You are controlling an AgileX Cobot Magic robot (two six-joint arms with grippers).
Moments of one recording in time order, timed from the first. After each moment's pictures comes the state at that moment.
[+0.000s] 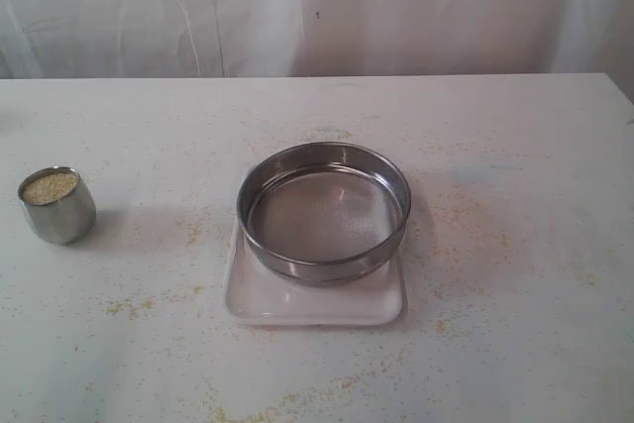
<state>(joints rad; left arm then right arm) -0.01 0.00 0.03 -0.29 0.09 -0.10 0.11 0.01 -0.01 0.21 0.33 -0.12</state>
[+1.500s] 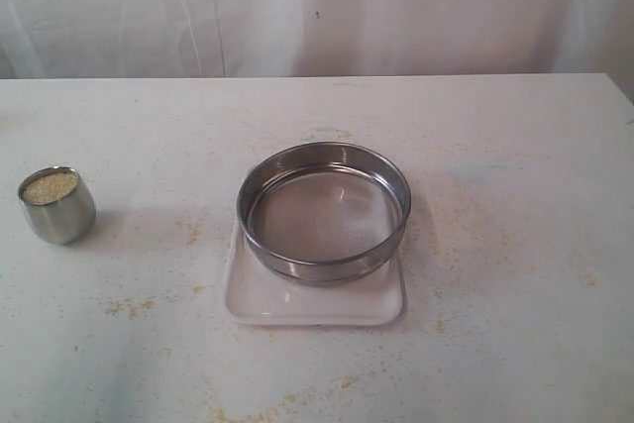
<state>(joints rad) -0.01 0.64 -0.19 -0.40 -0.02 0.22 0.11 0.01 -0.01 0.21 0.33 -0.12</state>
